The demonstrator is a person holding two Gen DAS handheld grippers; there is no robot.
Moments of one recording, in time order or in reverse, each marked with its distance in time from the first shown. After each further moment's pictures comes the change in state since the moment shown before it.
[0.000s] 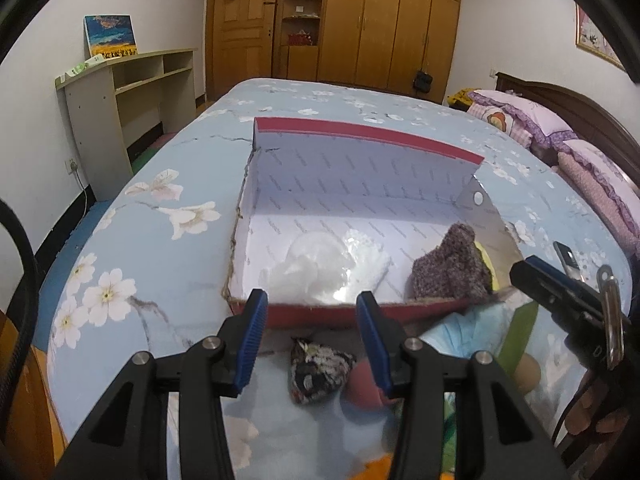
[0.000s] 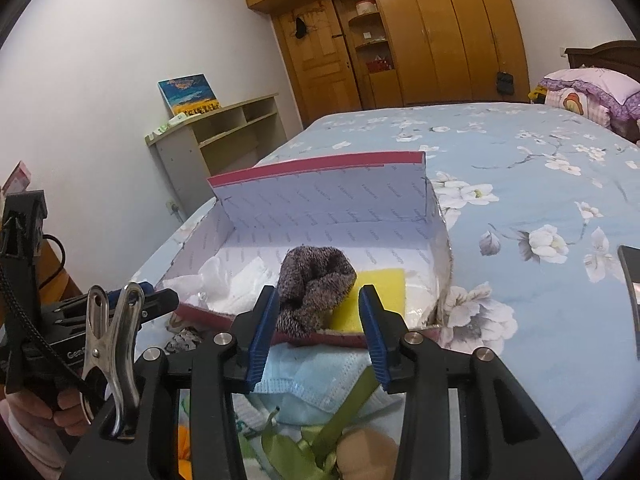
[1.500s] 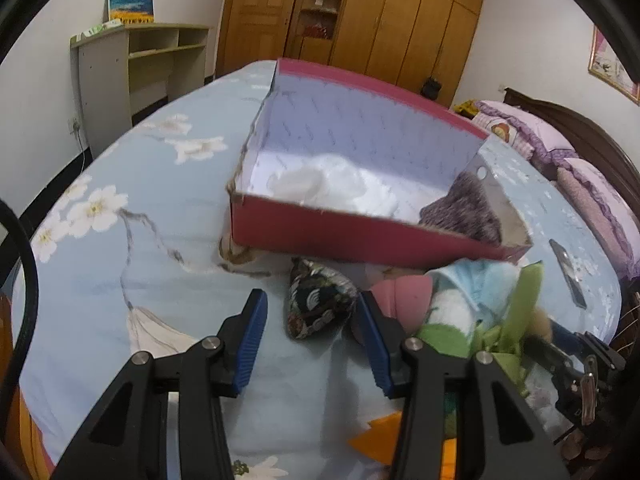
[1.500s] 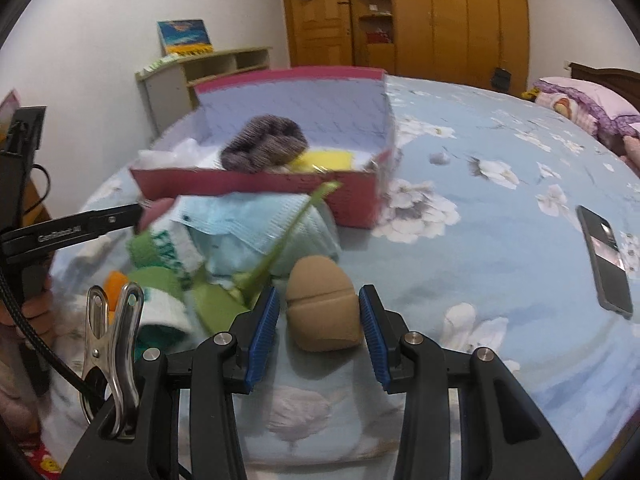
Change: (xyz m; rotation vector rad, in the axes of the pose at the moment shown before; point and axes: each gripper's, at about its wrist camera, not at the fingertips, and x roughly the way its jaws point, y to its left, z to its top) left arm 0.015 0.010 -0.053 -0.112 0.024 -0.033; right arm -0.026 -0.021 -0.075 -0.129 0.150 -0.132
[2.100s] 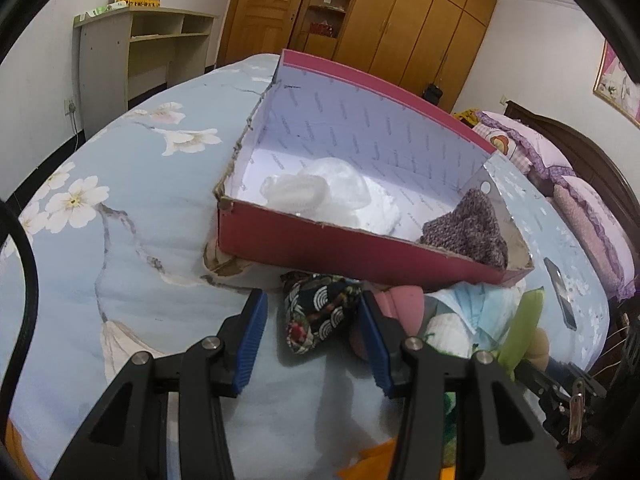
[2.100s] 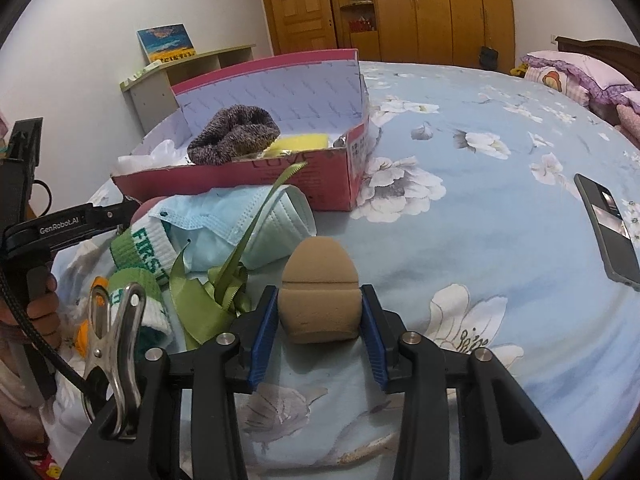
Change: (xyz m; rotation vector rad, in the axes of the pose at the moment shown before) left arm 0.014 0.003 0.010 -0.066 0.007 -0.052; right arm 0.009 -0.018 -0.005 0.080 0.014 0.019
